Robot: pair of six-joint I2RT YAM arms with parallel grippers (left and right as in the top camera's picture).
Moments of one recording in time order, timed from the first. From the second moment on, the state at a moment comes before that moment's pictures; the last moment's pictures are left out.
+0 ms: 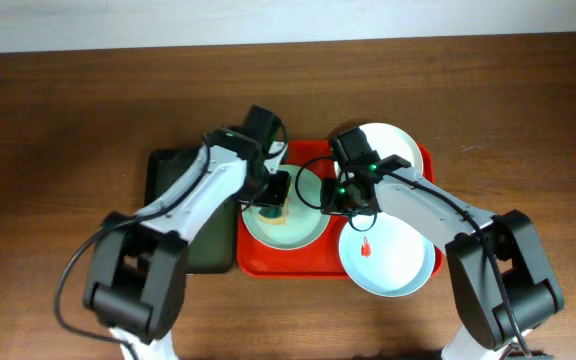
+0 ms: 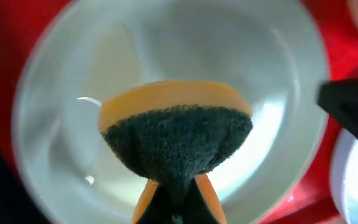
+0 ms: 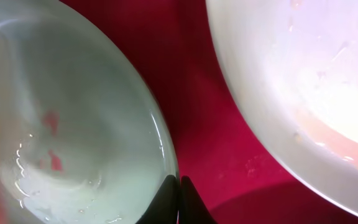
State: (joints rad) left arm -0.45 1.93 1.41 -0.89 0.22 -0.19; right arm 0.42 1.83 1.11 -0.56 -0.18 0.51
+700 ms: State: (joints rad) left arm -0.40 1.99 1.46 -0.79 0.17 -0.25; right arm 0.42 1.83 1.11 -0.57 -0.14 0.51
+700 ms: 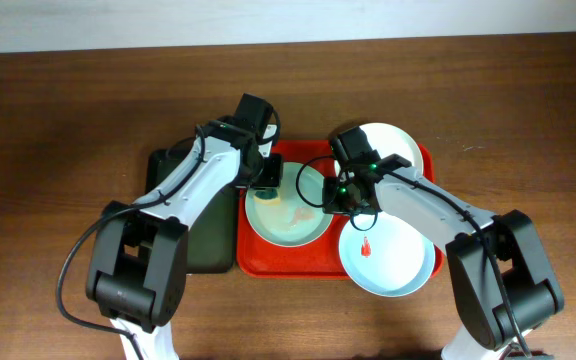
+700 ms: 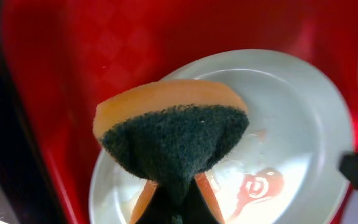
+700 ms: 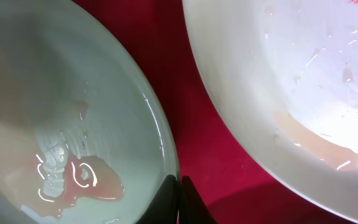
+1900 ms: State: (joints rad) left arm -0.44 2.08 1.45 -0.84 0.17 -0.23; right arm 0.42 1.83 1.12 -0.58 -0.14 0.51
